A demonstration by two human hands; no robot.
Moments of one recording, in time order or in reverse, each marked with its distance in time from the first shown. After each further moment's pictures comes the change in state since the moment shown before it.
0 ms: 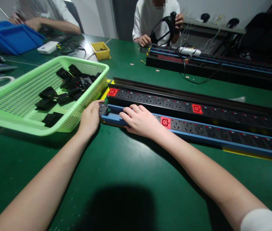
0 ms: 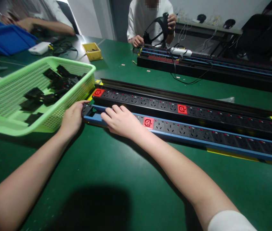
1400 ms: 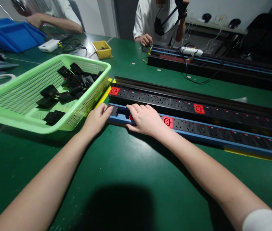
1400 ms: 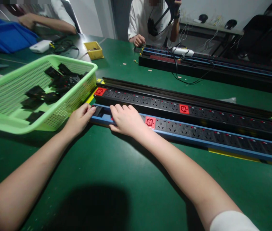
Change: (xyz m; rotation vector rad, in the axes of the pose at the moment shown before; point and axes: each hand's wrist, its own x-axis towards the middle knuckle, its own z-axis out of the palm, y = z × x) left_hand -0.007 0.013 -0.003 0.177 -0.242 0.085; right_hand -0.001 0.000 -0.003 0.087 -0.098 0.221
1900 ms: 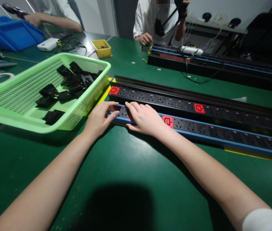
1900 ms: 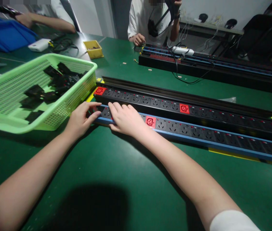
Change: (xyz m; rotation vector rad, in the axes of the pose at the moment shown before) left_hand -0.005 0.008 0.002 0.054 0.041 0.348; right_hand 0.001 0.001 0.001 0.009 0.002 -0.021
